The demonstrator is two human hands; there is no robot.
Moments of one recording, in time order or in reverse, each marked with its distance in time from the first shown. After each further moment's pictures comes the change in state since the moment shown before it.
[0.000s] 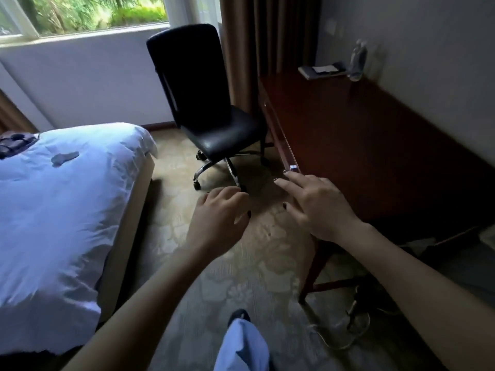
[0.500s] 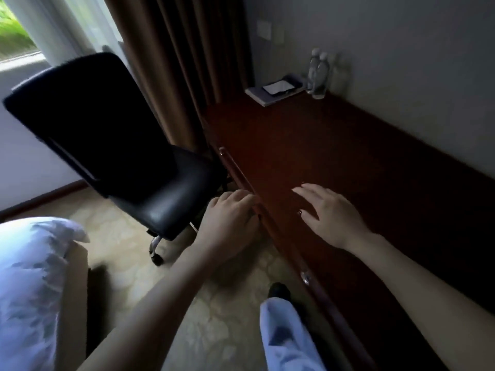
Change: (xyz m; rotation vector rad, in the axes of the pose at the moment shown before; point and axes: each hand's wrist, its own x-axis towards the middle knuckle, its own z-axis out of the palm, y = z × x) left_hand 0.468 -0.101 0.066 -0.072 -0.185 0.358; right_hand 0.316 0.234 0.082 0.100 -0.036 0.515
